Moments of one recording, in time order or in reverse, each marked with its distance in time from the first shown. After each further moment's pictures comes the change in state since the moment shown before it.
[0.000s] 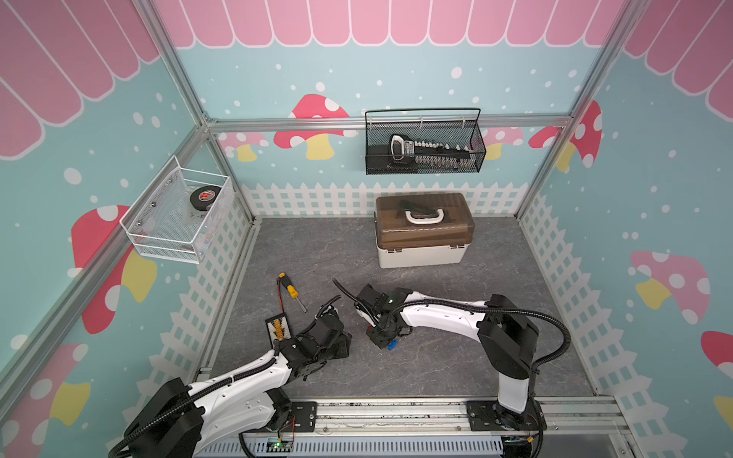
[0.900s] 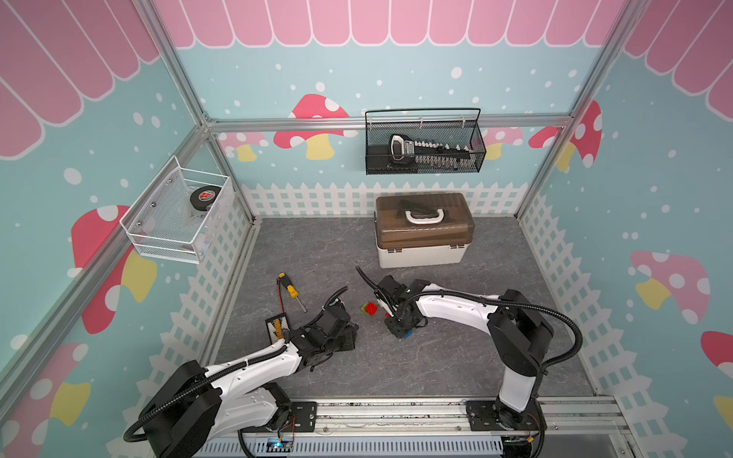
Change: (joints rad) left arm 0.013 0.134 0.087 0.040 0.018 0.029; right arm -0.137 -0.063 -0.110 0.016 0.047 -0.037
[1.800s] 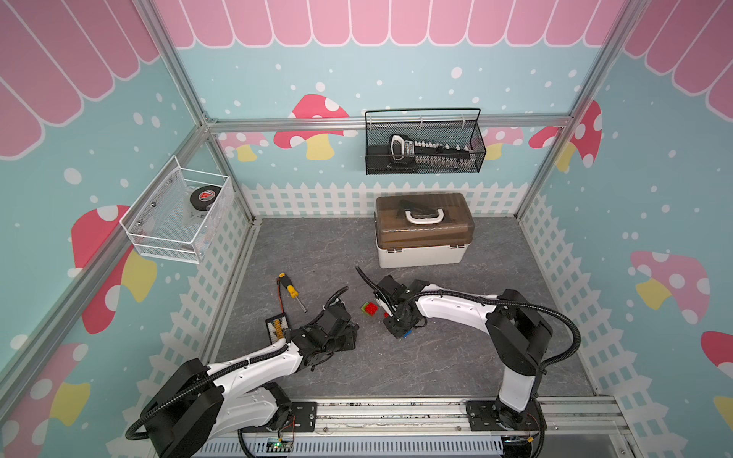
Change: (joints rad) left arm 0.000 0.013 0.000 0.015 0.000 0.000; right arm -0.001 0.014 -0.002 0.028 -0.013 0.008
